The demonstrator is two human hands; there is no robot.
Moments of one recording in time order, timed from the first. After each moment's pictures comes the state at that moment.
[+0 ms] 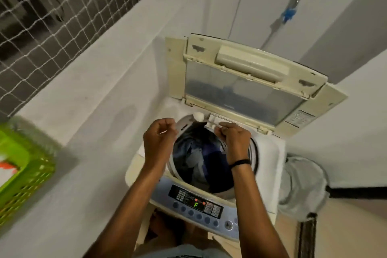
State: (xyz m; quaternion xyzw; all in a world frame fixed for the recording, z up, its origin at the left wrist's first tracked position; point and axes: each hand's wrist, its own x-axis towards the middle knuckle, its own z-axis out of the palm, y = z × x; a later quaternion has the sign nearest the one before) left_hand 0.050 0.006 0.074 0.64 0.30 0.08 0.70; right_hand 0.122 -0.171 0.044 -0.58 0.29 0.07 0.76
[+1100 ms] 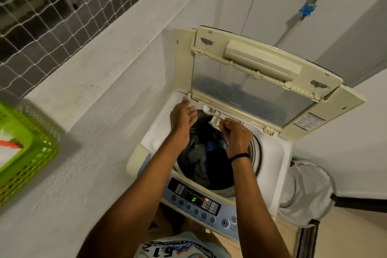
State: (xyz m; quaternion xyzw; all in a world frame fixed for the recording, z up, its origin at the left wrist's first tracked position) left_hand 0.128 -0.028 0.048 0.44 0.38 0.00 0.81; right_hand 0.151 -0.181 -0.017 -0.51 0.34 0.08 0.79
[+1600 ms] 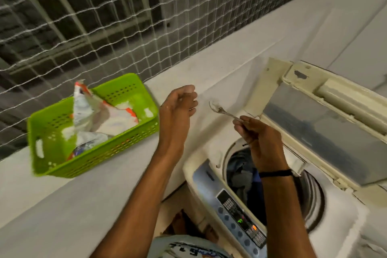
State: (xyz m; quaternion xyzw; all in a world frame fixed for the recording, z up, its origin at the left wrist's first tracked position) left_hand -0.028 0.100 0.190 0.54 0.33 0.31 0.71; right_hand 0.082 -0.052 0.130 -0.50 0.09 0.29 0.81
